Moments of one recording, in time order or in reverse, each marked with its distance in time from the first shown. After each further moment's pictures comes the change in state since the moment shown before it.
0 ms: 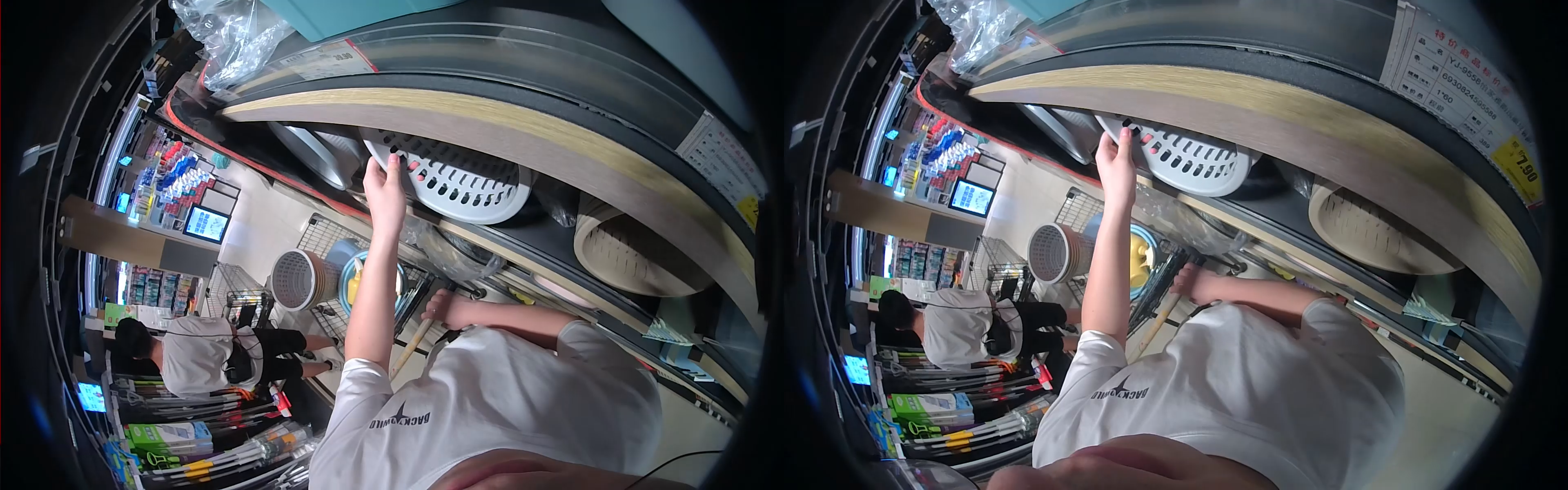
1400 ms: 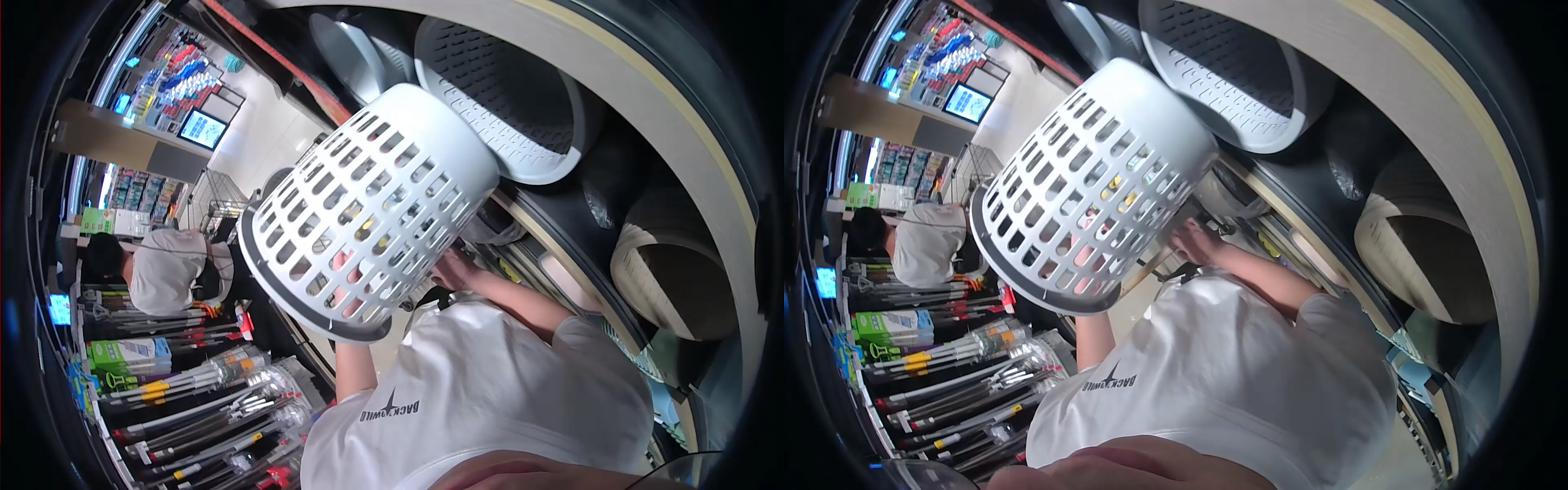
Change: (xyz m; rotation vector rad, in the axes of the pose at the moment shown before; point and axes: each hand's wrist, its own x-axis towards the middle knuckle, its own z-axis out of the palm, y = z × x) left_hand -0.268 -0.048 -0.168 -0.322 0.452 -0.378; right_hand 0.009 0.019 0.067 0.164 0.390 -0.007
